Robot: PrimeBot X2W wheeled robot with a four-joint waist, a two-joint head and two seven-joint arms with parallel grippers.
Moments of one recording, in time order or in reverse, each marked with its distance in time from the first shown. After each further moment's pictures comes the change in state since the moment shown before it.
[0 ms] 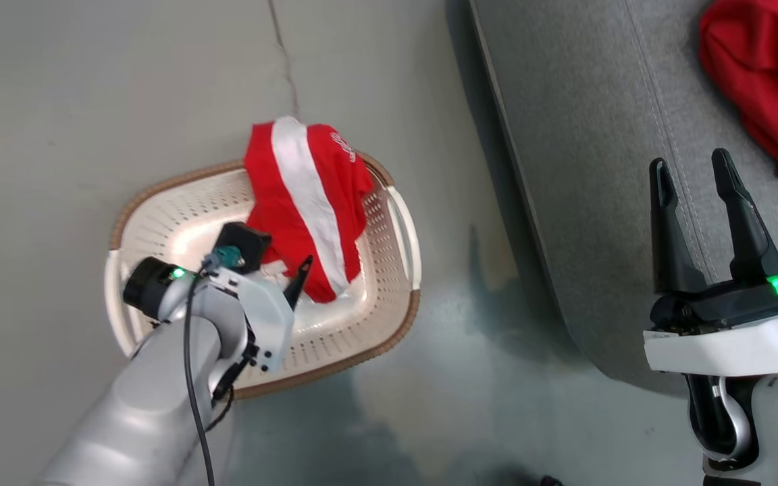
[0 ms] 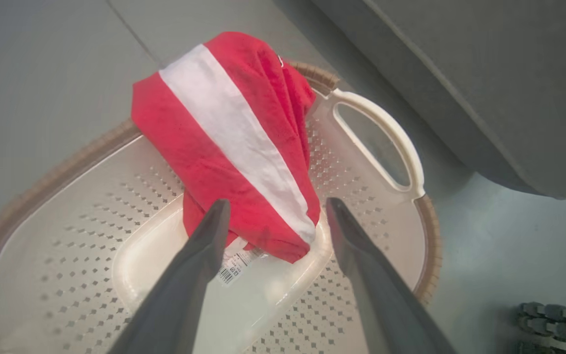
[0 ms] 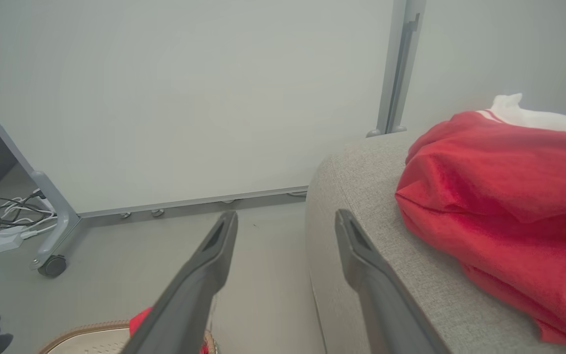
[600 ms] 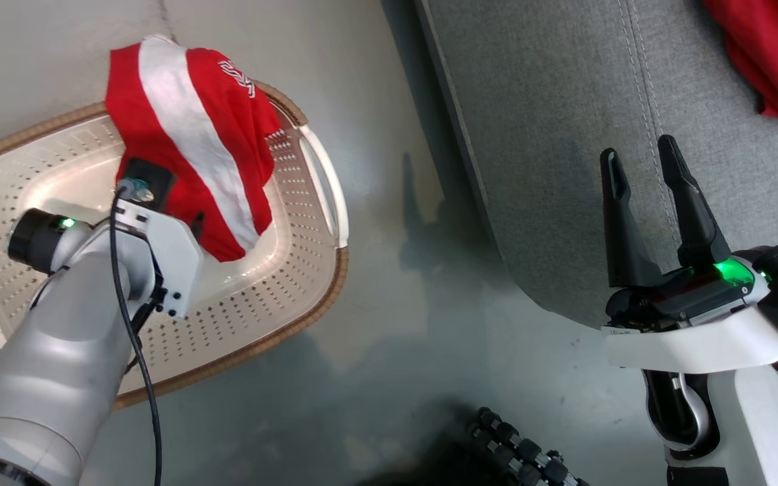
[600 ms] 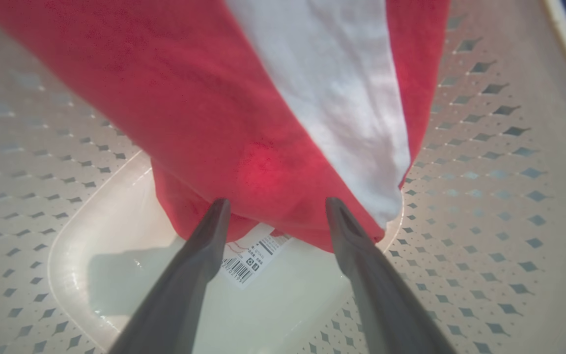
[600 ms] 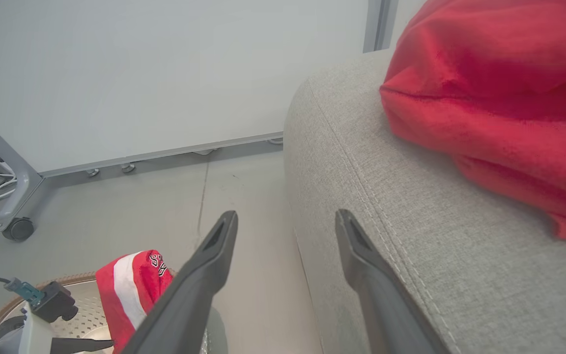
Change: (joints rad) left arm -0.232 0.036 -0.026 0.361 0.017 -0.051 0.039; right arm -0.065 0.000 0.119 0.060 0.095 0.000 -0.086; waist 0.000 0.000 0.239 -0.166
